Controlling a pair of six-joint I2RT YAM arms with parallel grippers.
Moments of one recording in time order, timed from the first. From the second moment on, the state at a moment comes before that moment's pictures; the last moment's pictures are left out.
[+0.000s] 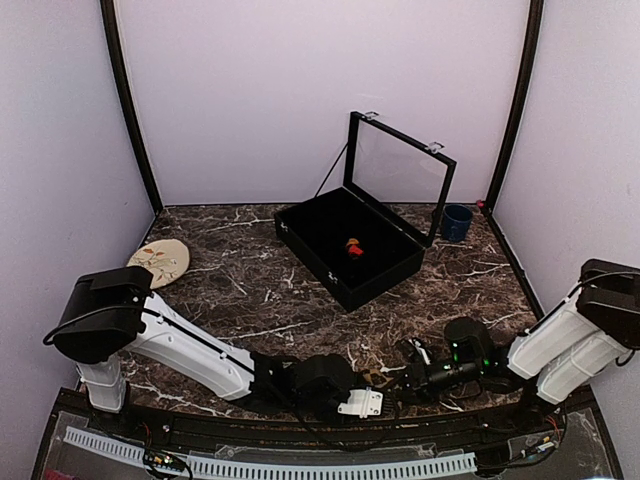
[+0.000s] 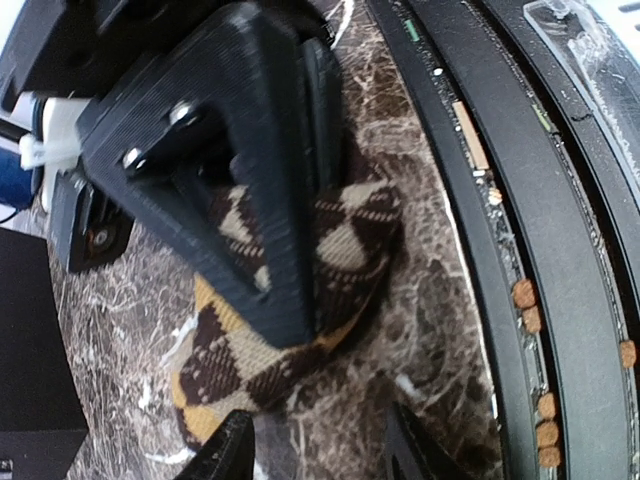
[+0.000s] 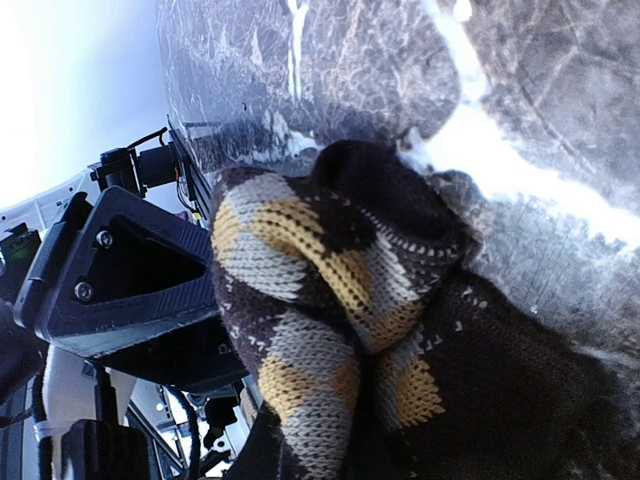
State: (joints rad) left arm -1.43 1.93 0.98 0.23 -0.20 0.55; right arm 0.95 1.45 0.11 0.75 -0.59 1.26
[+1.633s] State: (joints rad) left arm -1.44 2.03 1.02 0.39 -0.35 0.66; right arm 0.93 1.51 0.13 0.80 -0.69 1.27
